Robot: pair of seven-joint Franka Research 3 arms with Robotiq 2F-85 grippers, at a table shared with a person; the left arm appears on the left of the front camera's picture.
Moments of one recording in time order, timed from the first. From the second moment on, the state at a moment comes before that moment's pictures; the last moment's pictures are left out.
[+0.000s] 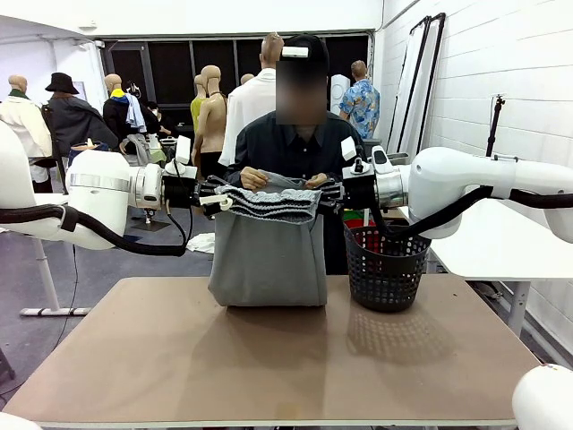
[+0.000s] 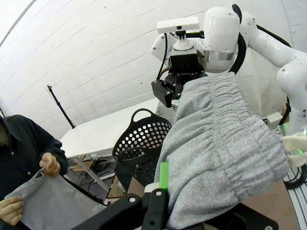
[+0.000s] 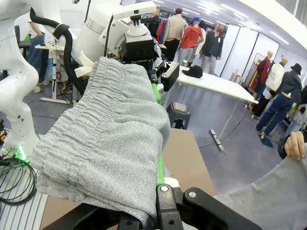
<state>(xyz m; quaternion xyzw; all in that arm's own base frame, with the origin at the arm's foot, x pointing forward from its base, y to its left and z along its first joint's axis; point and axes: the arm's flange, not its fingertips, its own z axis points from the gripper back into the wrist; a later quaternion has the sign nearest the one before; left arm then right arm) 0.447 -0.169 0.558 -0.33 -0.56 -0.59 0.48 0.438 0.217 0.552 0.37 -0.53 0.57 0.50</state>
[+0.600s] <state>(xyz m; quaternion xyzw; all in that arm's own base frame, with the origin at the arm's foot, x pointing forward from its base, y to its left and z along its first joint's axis) 0.447 -0.169 0.558 -0.33 -0.56 -0.59 0.48 0.438 0.217 0.552 0.37 -0.53 0.57 0.50</state>
